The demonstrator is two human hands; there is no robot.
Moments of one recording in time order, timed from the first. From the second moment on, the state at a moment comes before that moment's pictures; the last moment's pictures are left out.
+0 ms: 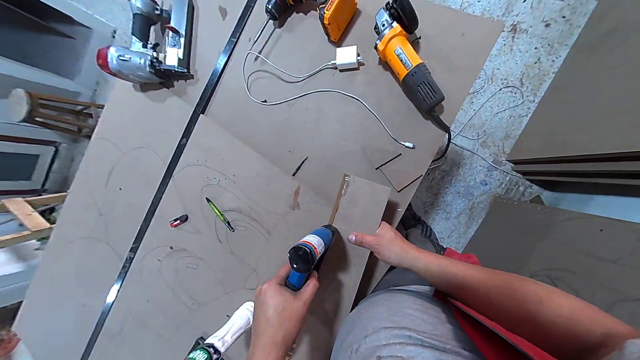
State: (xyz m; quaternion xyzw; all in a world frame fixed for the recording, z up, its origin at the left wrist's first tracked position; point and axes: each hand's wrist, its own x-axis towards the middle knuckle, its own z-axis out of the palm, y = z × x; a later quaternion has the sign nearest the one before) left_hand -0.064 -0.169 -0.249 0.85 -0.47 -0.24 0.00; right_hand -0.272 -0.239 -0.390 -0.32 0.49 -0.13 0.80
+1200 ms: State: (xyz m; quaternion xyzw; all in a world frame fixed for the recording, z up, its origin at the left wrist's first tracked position) left_hand -0.092 -0.218 -0.248 0.86 -0.44 -0.26 0.02; right_hand -0.272 -0.242 -0.386 -0.36 0.48 -0.12 0.79
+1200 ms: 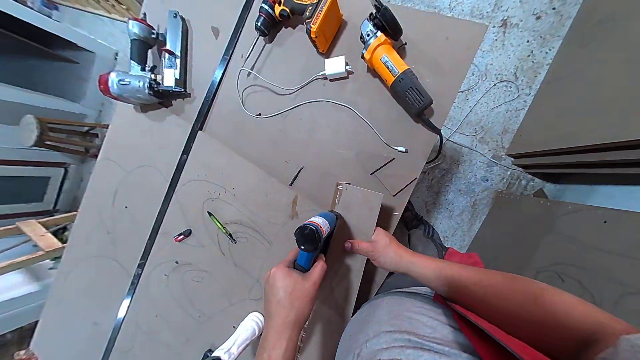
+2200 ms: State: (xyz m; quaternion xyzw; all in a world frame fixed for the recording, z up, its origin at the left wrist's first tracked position) left_hand -0.088 -0.207 -0.250 0.86 -0.44 -0.25 0.02; right_hand -0.273 -0.245 -0.384 -0.37 0.47 -0.10 0.79
